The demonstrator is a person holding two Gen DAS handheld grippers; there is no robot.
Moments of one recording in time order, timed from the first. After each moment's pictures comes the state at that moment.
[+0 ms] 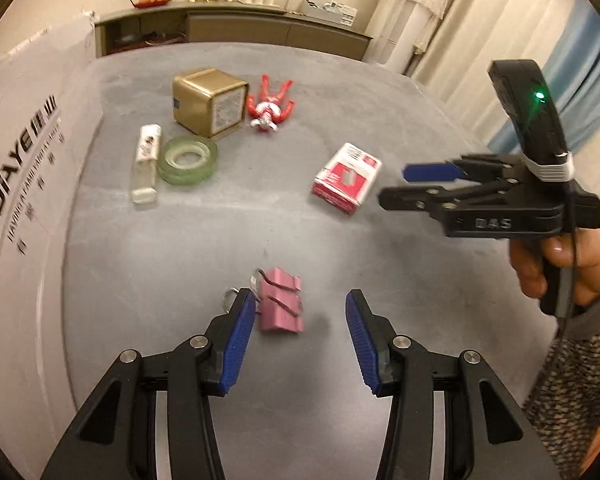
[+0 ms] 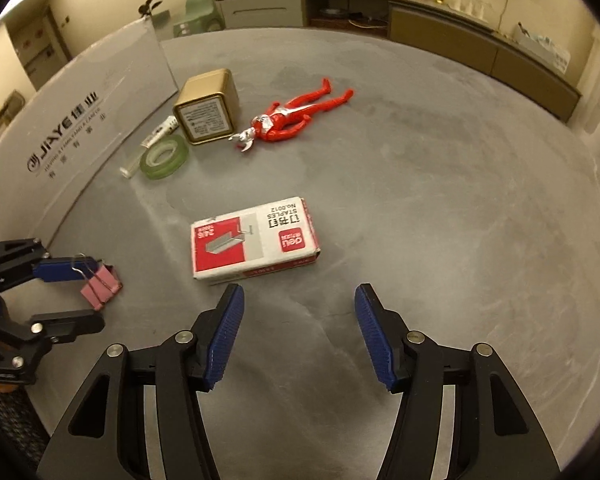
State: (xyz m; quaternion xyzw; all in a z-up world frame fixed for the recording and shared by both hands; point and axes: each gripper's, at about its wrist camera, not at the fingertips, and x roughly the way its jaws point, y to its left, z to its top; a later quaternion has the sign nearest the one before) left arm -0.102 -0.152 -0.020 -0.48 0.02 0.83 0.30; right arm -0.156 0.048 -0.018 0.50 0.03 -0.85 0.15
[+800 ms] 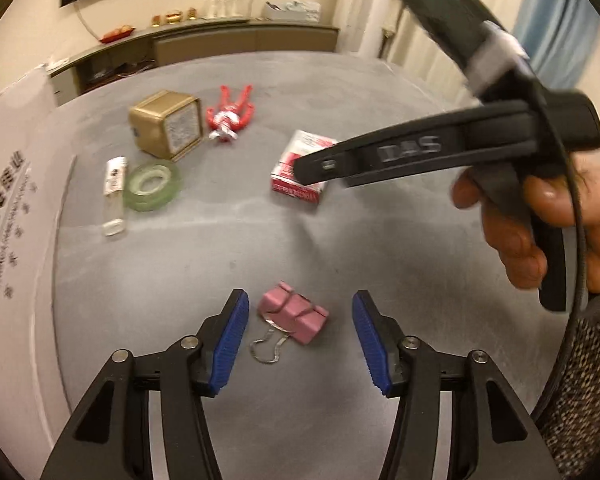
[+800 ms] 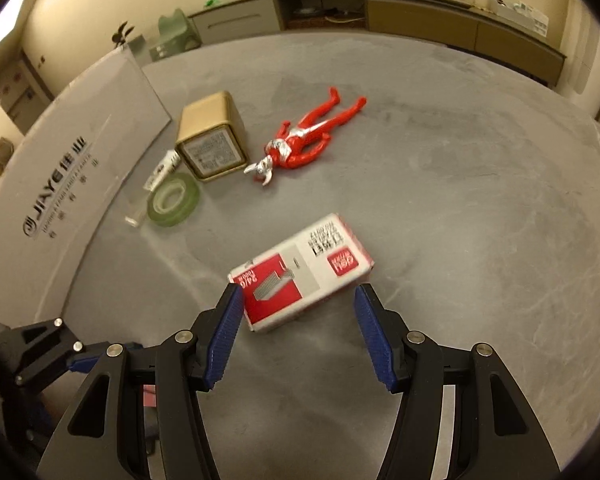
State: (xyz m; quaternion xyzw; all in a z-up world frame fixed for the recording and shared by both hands) left arm -0.088 -0.129 -0.022 -0.45 0.09 0.82 0.33; right arm -0.174 0.017 -0.015 0.51 -0.03 -0.85 0.12
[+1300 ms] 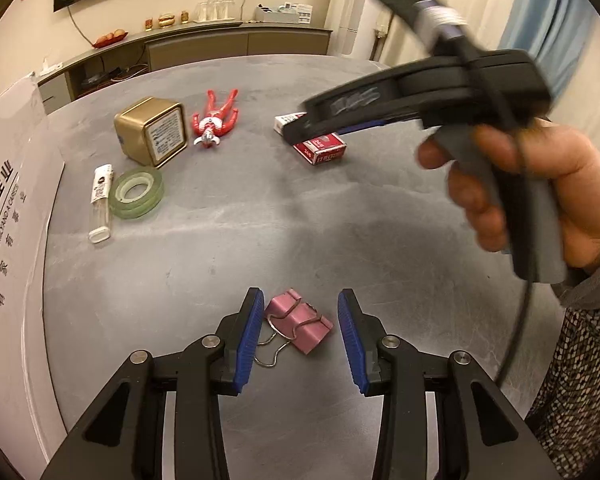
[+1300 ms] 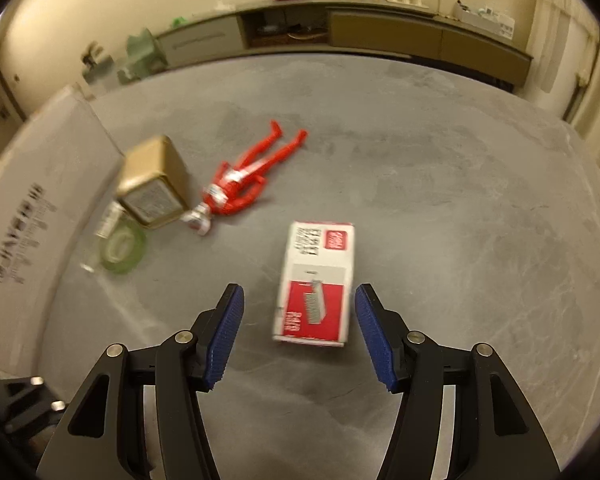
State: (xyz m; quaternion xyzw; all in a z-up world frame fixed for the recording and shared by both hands) left arm -0.082 -0.127 -0.021 -0.45 0.09 0.82 0.35; right arm -0.192 0.038 -0.013 0.50 -0.02 -0.87 0.03
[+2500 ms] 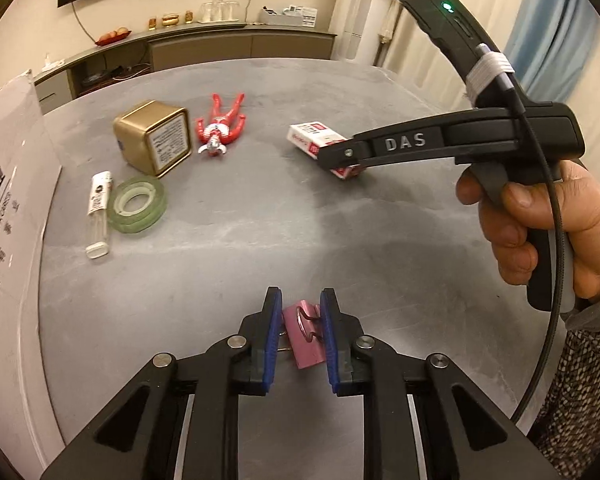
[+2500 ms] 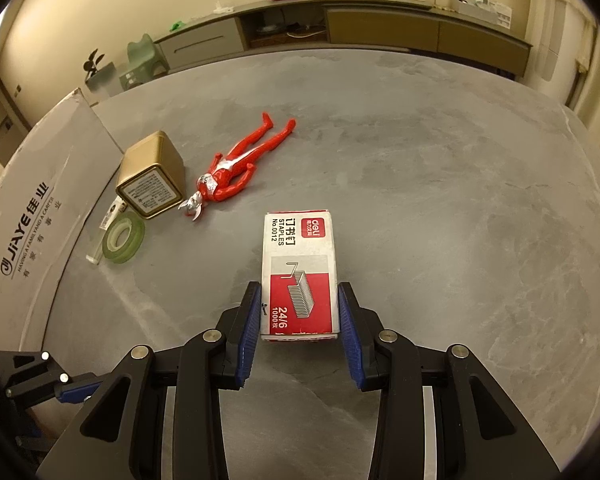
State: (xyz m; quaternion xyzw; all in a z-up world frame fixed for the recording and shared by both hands) left arm -0.105 -0.114 -0.023 -0.44 0.07 0.82 0.34; right arm -0.177 0.056 -0.009 0.49 -0.06 -0.87 0.06
